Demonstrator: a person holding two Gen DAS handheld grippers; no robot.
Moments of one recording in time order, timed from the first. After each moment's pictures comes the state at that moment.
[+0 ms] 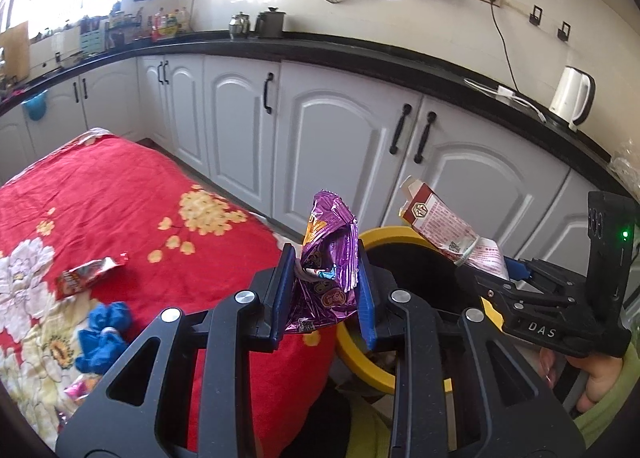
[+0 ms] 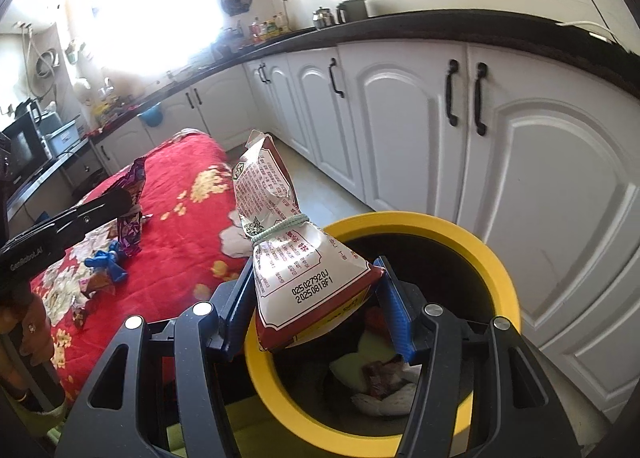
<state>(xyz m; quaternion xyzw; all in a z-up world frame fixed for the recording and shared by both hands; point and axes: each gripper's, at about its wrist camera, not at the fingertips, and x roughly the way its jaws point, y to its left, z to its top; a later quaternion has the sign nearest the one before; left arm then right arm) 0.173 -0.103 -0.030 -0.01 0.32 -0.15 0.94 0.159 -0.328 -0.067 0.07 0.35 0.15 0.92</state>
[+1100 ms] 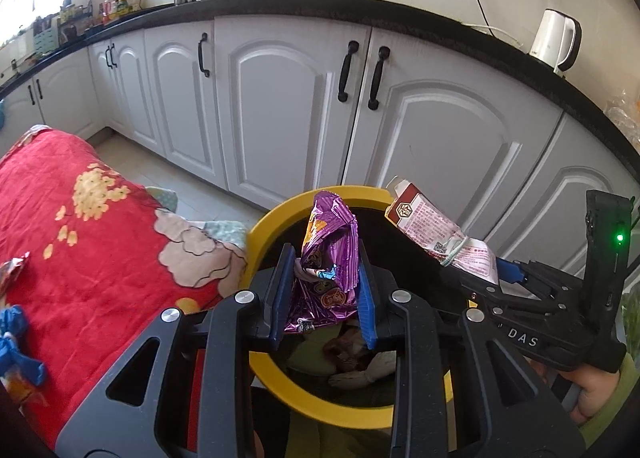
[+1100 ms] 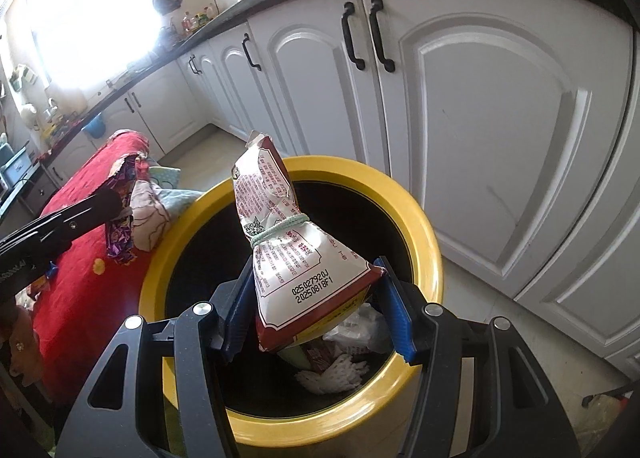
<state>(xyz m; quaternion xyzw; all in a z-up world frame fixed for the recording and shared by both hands) 0.209 -0.199 -0.087 0.03 0.37 -0.20 0.91 0.156 -0.399 -0.133 0.11 0.39 0.06 0.91</state>
